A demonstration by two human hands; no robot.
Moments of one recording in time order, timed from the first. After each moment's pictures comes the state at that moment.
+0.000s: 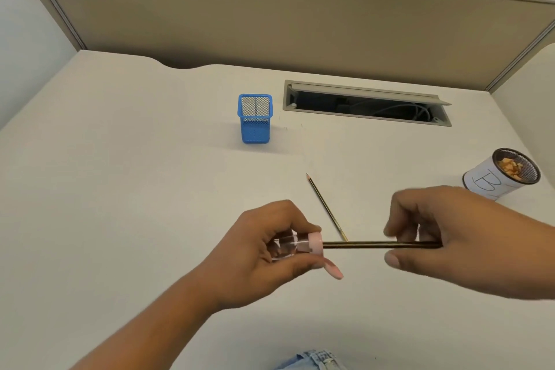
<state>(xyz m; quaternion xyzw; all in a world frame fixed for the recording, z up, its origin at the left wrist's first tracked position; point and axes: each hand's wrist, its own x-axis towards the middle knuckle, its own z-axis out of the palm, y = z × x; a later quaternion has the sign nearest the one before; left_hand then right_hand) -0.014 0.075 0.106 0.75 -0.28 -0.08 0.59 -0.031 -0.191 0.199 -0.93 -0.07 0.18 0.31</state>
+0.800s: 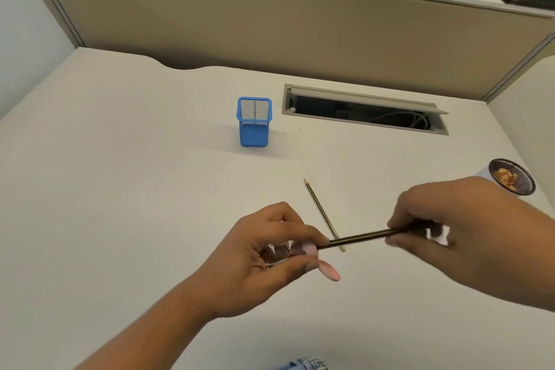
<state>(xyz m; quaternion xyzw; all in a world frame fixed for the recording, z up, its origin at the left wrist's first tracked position) -0.015 0.075 0.101 0.73 -0.28 -0.08 0.62 -0.022 -0.194 0.213 -0.96 -0.26 0.01 0.09</state>
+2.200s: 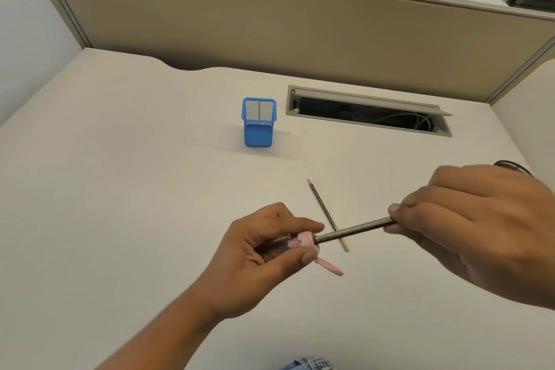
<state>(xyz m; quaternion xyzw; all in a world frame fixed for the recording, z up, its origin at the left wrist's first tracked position) -0.021 0.075 0.102 0.68 -0.22 -0.06 0.69 -0.018 -0.192 0.208 -0.87 -0.44 -0.20 -0.04</state>
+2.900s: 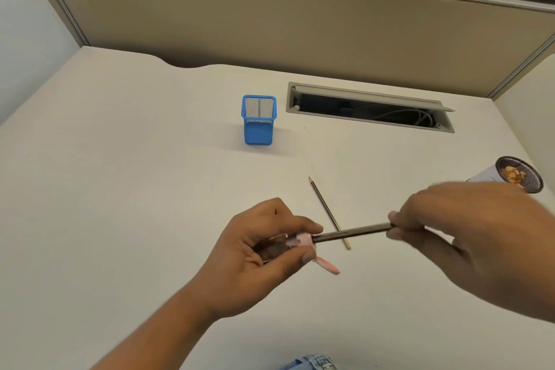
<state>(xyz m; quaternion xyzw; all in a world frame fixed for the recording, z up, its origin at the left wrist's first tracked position) -0.019 0.080 0.103 0.71 -0.24 -0.04 0.66 -0.026 -0.187 0.205 -0.95 -0.31 -0.05 0.09</state>
